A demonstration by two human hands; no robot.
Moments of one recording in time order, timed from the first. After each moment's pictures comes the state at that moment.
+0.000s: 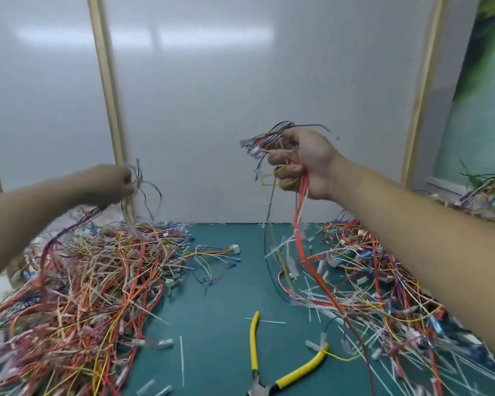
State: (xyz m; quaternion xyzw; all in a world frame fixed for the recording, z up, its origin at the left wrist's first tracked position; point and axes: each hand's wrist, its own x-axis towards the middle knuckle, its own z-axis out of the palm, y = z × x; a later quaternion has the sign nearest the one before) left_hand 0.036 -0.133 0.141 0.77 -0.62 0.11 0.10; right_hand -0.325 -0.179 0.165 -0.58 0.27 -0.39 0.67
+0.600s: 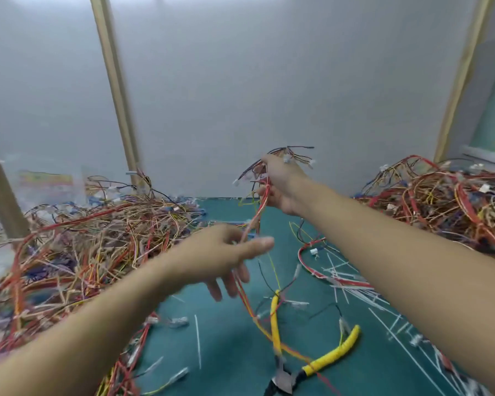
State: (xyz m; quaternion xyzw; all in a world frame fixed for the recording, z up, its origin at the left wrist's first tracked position) left_hand -0.129 -0.076 0.028 0.62 -0.64 -0.37 0.26; right_hand -0.243 -0.212 0.071 -0.54 0.43 -0.43 0.58
